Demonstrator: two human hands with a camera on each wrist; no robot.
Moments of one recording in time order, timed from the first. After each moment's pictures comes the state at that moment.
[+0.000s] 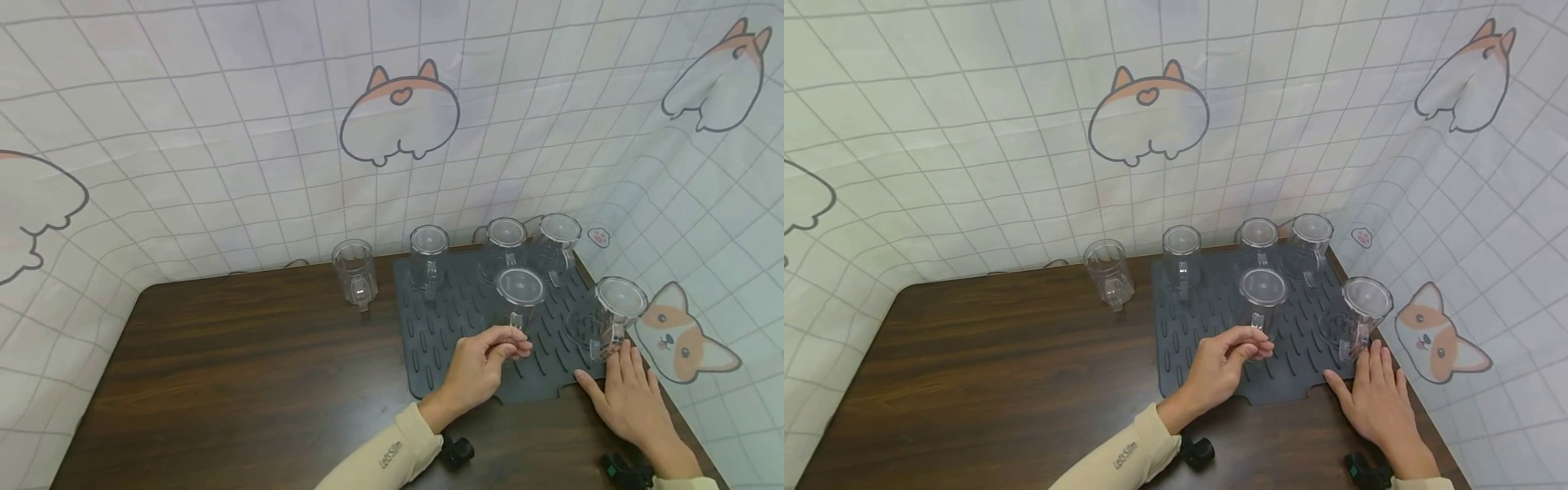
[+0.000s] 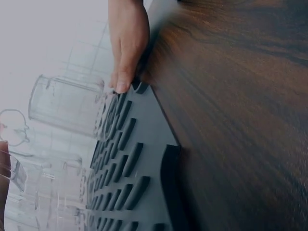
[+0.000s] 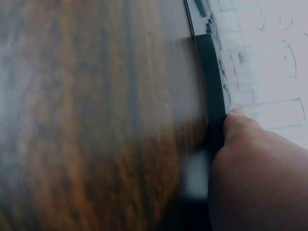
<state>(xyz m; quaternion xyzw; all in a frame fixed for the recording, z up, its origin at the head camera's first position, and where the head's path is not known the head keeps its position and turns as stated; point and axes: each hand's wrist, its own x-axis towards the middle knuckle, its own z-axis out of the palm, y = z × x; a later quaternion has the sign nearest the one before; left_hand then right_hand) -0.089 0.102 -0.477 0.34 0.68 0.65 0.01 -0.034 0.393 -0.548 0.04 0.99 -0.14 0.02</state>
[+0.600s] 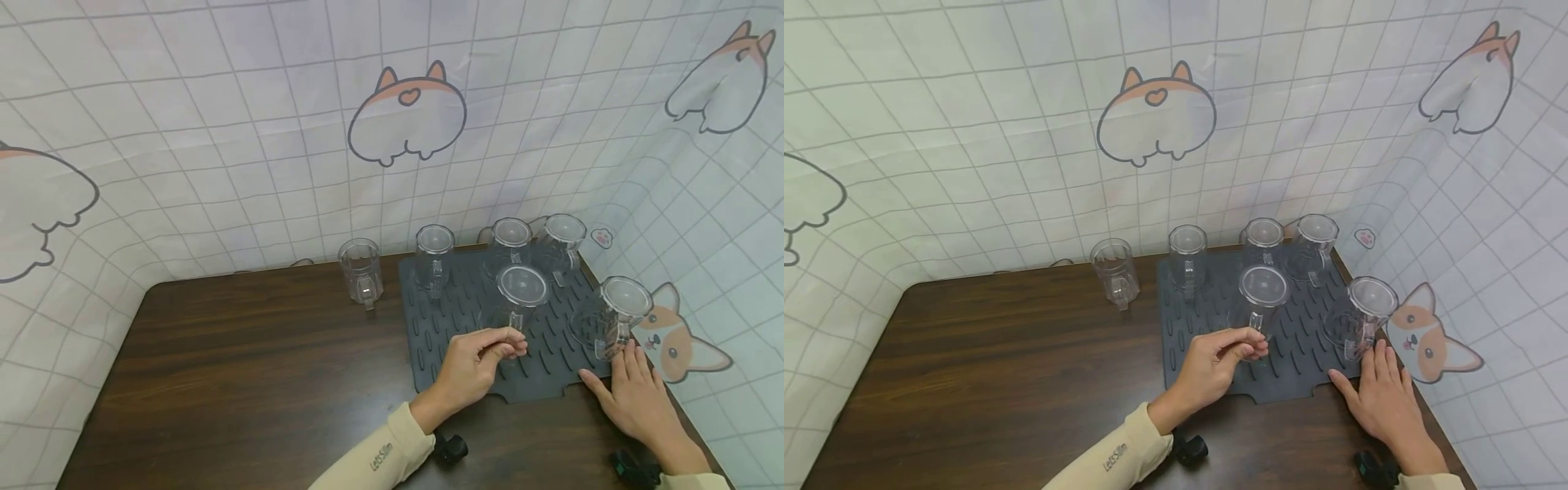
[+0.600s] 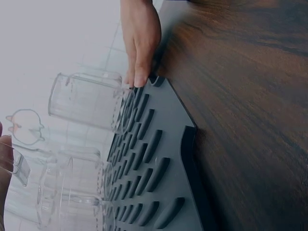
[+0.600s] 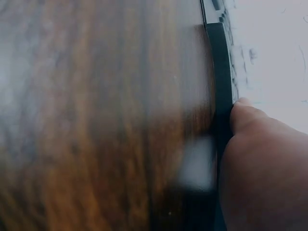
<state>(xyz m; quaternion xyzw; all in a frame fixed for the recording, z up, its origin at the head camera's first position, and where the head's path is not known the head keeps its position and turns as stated) -0.088 0.079 -0.465 0.39 0.66 0.64 -0.04 -0.035 0.396 -0.544 0.04 0.99 -0.14 0.05</state>
